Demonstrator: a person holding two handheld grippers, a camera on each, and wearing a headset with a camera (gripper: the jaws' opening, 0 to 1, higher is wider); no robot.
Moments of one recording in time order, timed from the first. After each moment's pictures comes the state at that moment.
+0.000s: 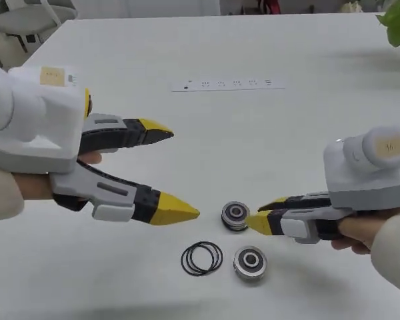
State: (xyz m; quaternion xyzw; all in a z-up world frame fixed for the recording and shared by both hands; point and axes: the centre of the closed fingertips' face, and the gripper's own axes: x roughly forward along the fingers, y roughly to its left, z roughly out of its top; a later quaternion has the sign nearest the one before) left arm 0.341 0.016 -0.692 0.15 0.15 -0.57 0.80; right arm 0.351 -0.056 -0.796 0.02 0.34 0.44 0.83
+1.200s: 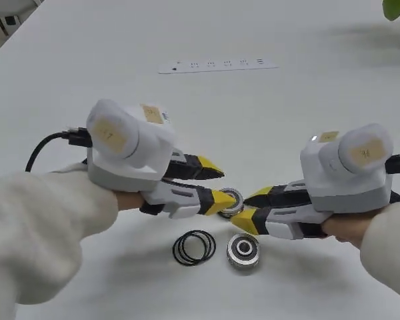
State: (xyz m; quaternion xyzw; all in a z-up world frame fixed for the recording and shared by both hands) left arm 0.356 -0.046 -0.776 0.16 0.21 -0.57 0.78; right arm 0.348 -0.046 -0.811 -0.06 0.32 0.47 0.82
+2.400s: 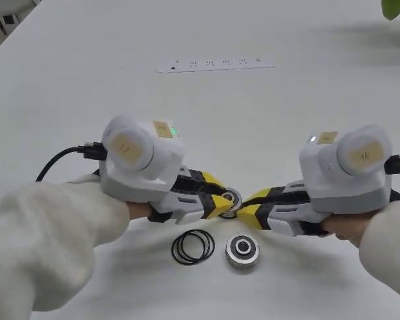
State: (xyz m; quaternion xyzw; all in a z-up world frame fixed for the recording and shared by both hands) left arm 0.352 -0.045 -0.794 0.15 0.23 -0.56 0.78; right arm 0.351 -0.052 -0.813 -0.08 0.31 0.47 0.82
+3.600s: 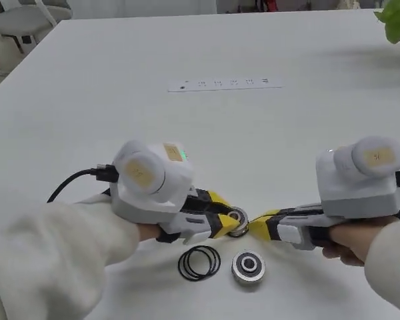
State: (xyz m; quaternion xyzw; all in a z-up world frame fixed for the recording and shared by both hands) left arm 0.350 -0.044 -0.796 0.16 0.23 -0.55 0.79; right arm 0.354 -0.059 -0.812 0.06 0.37 0.42 0.83
